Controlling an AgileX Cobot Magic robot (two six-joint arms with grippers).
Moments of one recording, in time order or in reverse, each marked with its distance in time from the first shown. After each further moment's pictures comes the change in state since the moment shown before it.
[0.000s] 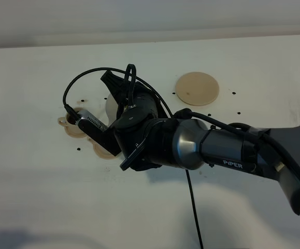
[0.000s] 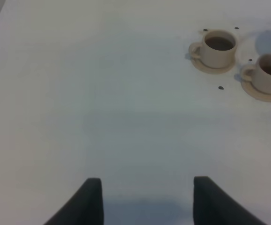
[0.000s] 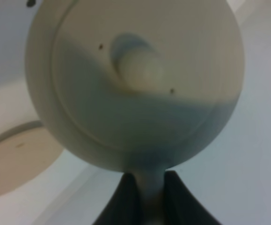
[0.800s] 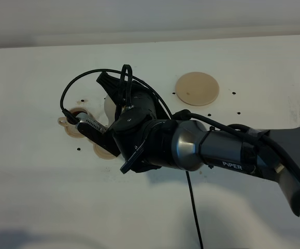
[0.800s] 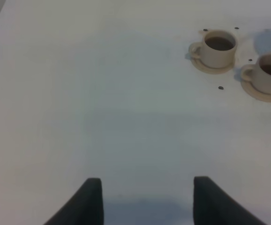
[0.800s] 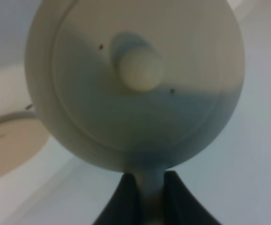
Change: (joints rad) left arm 0.000 0.000 0.000 0.000 0.000 0.000; right arm 0.003 0.000 0.000 -0.047 0.000 -0.030
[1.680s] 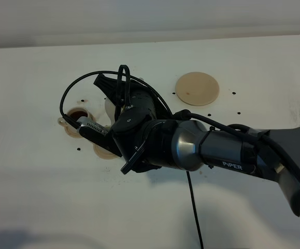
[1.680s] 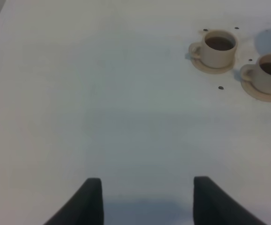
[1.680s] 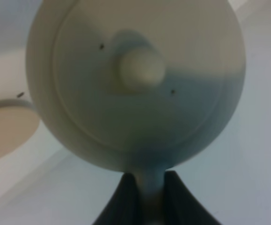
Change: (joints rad) left arm 0.000 0.000 0.000 0.000 0.000 0.000; right arm 0.000 0.000 0.000 -0.013 0.000 -0.077
